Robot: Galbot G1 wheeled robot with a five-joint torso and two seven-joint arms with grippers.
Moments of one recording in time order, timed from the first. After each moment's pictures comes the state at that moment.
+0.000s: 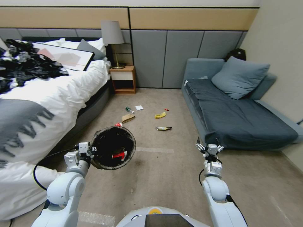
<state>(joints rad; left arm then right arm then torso) 1.49 -1.27 -0.80 -2.28 -0.40 0.69 -0.17 -1.46 1.41 0.64 1.94 0.00 0.12 0.18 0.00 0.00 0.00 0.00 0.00</state>
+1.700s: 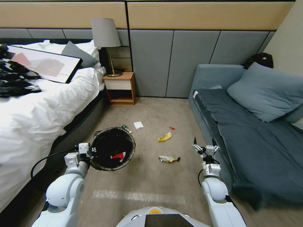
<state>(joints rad) 1.50 -1.27 -0.80 -2.28 -0.37 0.68 -0.15 -1.45 1.41 0.60 1.91 -0.03 0.14 0.22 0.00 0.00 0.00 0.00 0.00</state>
